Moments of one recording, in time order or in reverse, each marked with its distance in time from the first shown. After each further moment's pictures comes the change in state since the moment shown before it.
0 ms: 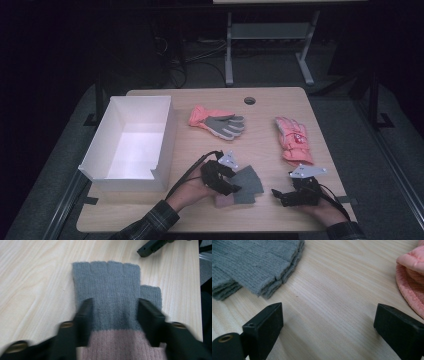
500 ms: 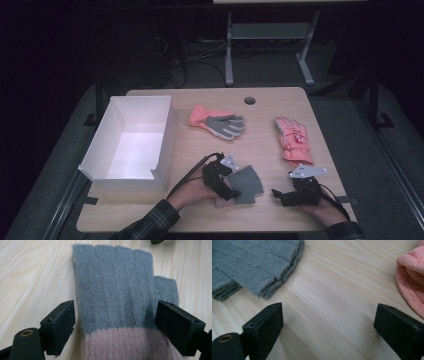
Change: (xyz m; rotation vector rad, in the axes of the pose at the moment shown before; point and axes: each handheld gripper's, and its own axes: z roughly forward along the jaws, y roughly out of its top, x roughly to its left) left arm 0.009 -0.010 0.020 0.048 -0.010 -0.019; right arm 0.000 0.000 0.000 0.000 0.000 0.000
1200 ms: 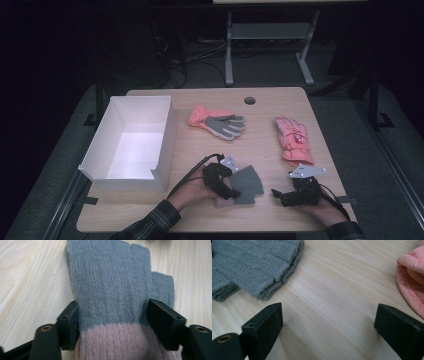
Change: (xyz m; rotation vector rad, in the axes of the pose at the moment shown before) left arm 0.001 -0.002 0.003 0.015 -0.049 0.002; right arm 0.000 0.000 0.000 0.001 0.001 -0.001
